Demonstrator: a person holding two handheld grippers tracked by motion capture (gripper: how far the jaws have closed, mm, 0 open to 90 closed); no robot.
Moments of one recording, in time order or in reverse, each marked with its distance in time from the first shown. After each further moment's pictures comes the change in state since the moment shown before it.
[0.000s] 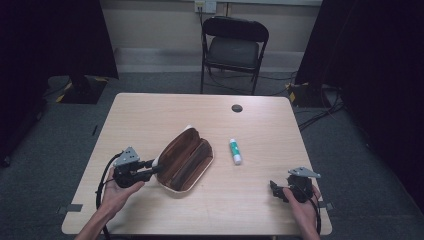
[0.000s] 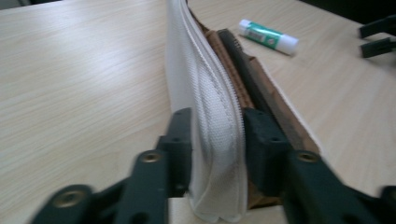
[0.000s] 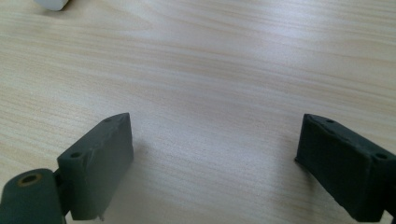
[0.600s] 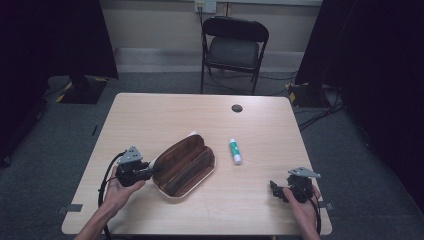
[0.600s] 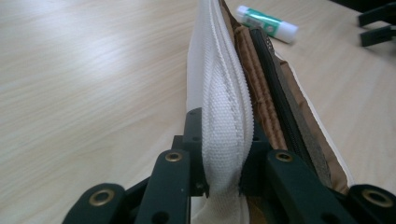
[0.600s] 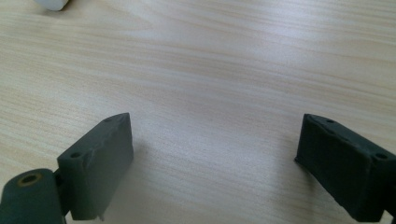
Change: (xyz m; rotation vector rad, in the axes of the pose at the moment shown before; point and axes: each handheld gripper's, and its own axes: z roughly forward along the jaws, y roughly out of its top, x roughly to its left) left arm 0.005 -0.003 0.008 0.038 -0.061 -0.007; right arm 0.000 0.000 0.000 0.000 0.000 -0.001
